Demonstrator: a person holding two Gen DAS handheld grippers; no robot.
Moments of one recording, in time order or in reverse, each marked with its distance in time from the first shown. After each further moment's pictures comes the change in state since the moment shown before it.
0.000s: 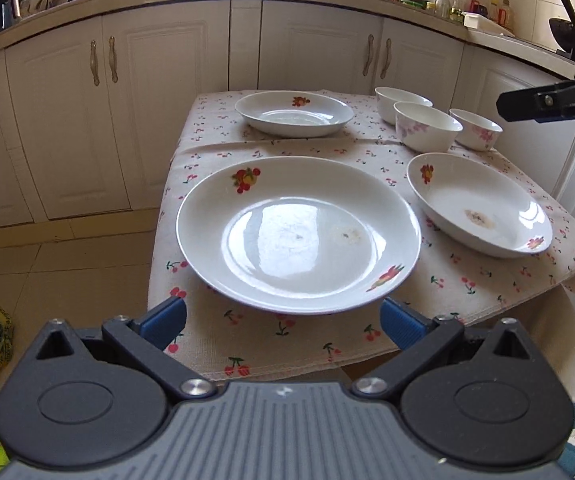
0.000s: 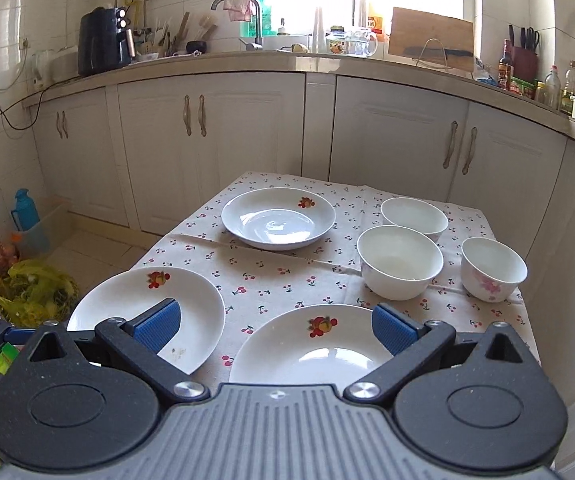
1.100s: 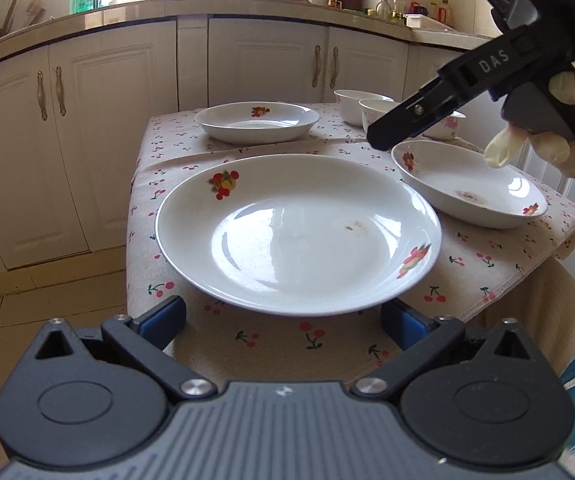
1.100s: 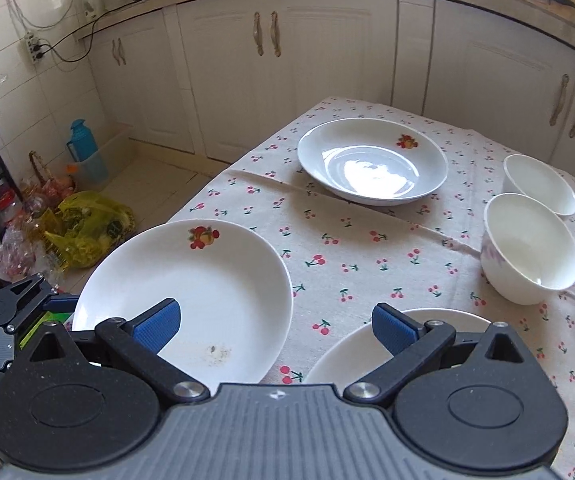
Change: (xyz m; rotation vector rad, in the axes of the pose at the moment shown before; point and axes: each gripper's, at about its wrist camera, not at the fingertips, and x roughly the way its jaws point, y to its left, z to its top) left arm 0.030 0.027 -0.014 0.141 -0.092 -0.136; right arm 0.114 0.022 0.017 -0.088 0.250 0.249
